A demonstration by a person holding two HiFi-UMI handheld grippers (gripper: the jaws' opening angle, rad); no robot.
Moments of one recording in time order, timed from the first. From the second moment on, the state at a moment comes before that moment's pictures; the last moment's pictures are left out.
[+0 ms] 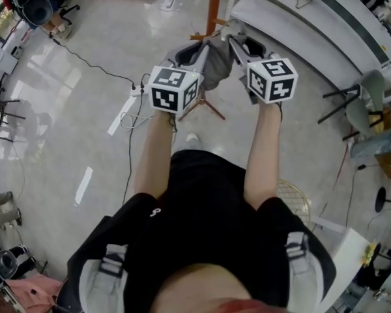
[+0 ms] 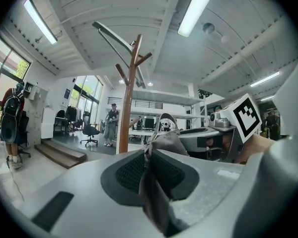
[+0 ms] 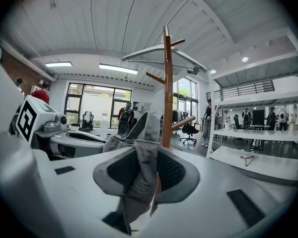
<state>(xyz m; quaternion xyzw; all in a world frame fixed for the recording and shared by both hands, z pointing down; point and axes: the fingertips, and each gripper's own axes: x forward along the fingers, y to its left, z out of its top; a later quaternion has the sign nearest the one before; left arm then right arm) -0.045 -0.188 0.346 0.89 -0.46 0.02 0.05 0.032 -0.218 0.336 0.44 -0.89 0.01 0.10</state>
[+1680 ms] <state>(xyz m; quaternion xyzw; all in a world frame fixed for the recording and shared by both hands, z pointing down) -0.060 -0.318 0.437 0.89 -0.44 0.10 0.11 0.100 -0.374 0.445 0.42 -0.89 0.14 0.07</state>
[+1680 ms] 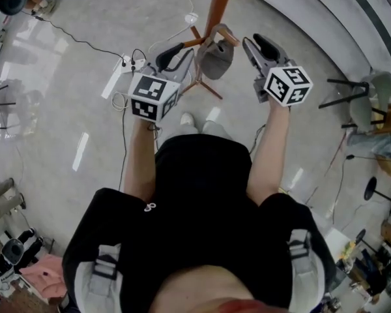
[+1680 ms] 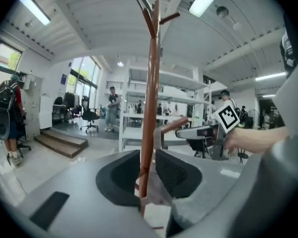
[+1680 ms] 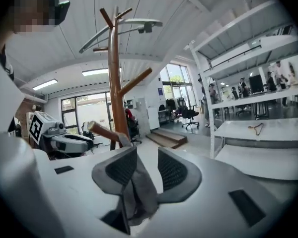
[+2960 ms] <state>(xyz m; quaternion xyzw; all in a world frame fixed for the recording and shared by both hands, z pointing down) -0.011 -0.350 0.300 0.83 -0.55 -0.06 0.03 0.093 -0.370 0.303 0.46 -0.89 -0.02 -0.01</state>
